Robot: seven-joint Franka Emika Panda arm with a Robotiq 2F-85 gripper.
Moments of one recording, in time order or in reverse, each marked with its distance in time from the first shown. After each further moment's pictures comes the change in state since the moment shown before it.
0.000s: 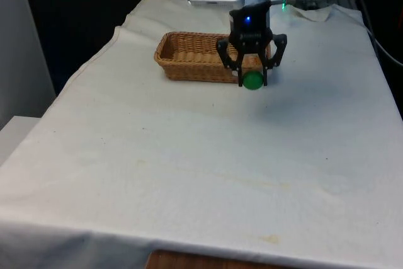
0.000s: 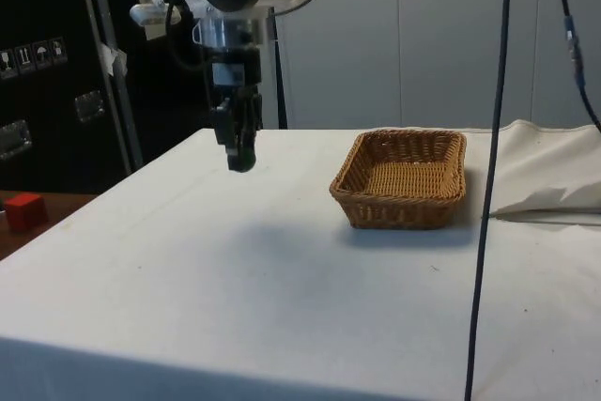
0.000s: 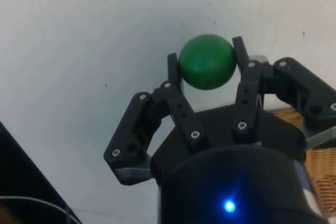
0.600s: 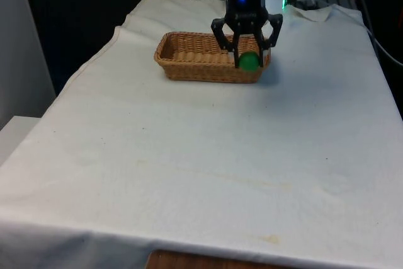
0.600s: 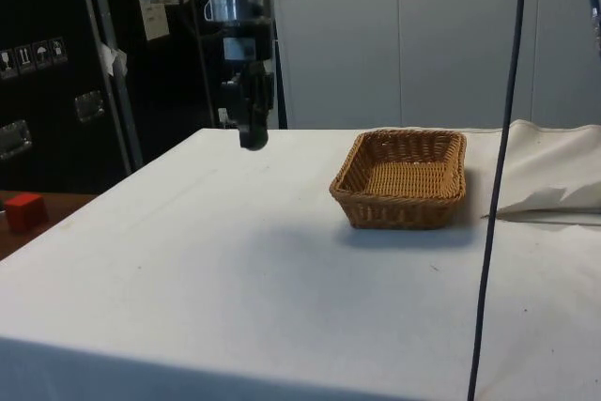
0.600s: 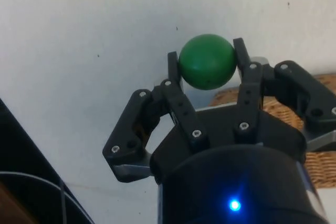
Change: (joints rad) arm 0.000 -0.108 -0.025 -0.054 -0.062 -0.060 0.053
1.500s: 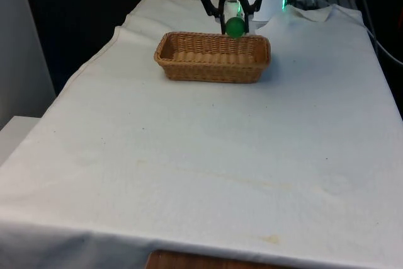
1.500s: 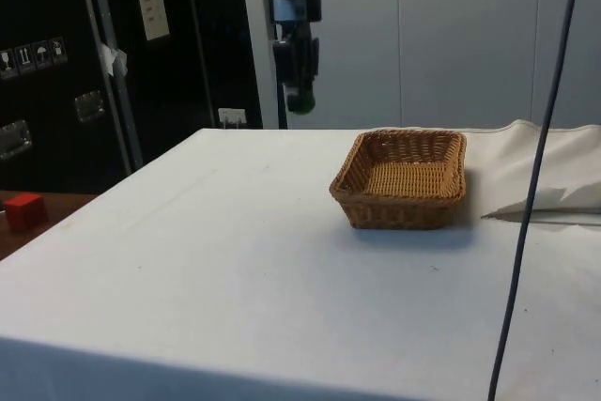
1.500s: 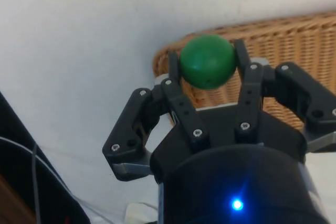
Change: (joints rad) arm -0.001 -0.270 -0.071 -0.209 -0.167 -0.027 0.022
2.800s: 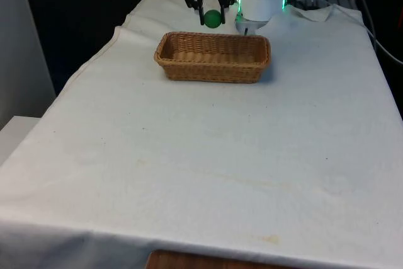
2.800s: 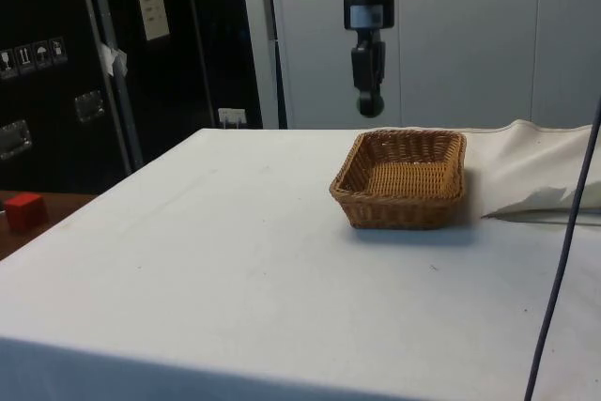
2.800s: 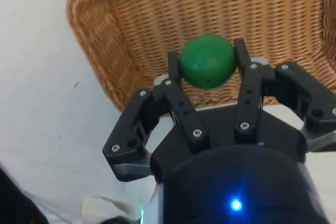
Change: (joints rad) arm -0.014 -0.212 -0.154 -0.280 -0.222 0.120 -0.011
